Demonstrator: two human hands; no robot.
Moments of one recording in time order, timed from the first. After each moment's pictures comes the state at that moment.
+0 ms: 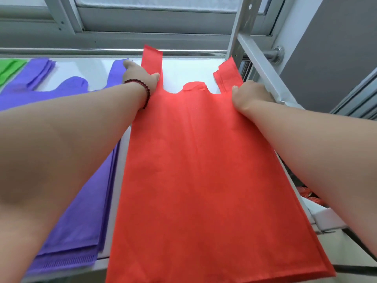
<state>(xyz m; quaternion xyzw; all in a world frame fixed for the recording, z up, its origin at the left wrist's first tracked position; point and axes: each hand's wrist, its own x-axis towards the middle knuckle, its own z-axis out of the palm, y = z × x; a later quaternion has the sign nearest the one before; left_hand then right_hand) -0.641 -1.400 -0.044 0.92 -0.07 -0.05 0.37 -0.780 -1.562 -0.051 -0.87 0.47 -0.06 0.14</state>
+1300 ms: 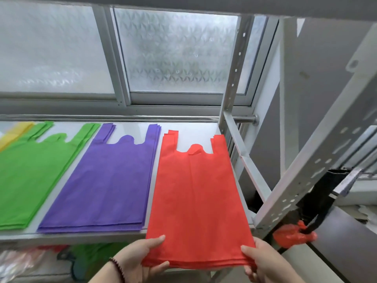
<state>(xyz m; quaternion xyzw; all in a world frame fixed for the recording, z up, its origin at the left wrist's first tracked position) -0.900 -1.202 -0.038 0.56 0.22 -0.54 0.59 -1.059 -1.436 -0.042 -0.57 0.44 0.09 0.69</state>
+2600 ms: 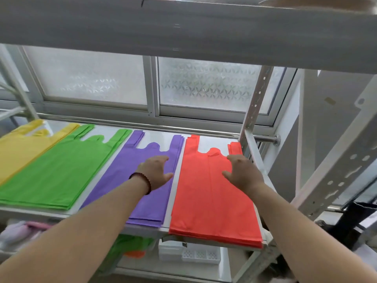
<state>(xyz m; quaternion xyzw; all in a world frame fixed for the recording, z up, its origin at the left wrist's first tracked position) -0.787 -1.221 0.055 0.95 -0.27 -0.05 0.13 -0.901 -1.449 0.074 -0.97 0.19 -0.05 0.11</state>
